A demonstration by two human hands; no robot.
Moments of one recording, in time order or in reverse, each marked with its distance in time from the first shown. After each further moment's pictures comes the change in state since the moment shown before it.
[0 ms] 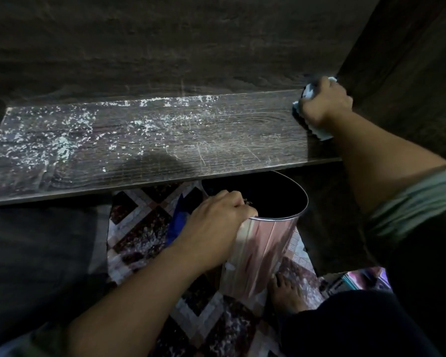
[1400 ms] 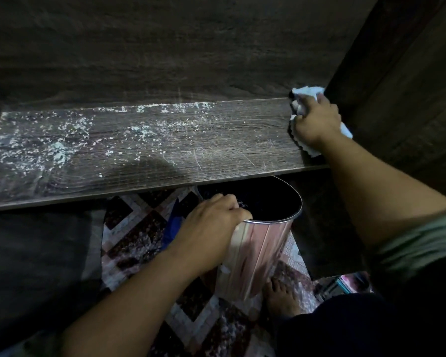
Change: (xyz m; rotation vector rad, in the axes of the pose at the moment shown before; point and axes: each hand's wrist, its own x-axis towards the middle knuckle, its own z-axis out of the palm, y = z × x) left_hand 0.002 -0.003 -0.001 -0.012 0.004 -0.006; right_hand -0.022 0.008 0.011 0.042 0.041 -0.111
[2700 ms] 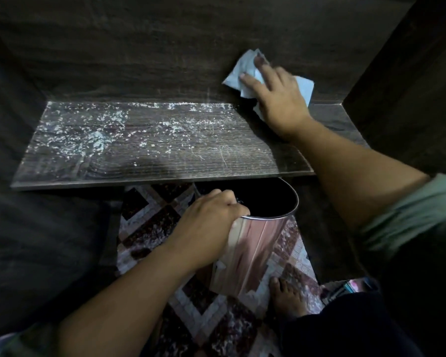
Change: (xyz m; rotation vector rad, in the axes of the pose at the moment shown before) left_hand -0.035 -0.011 -0.032 0.006 0.058 -0.042; right_hand -0.009 -0.120 0.000 -0.186 0.205 -0.767
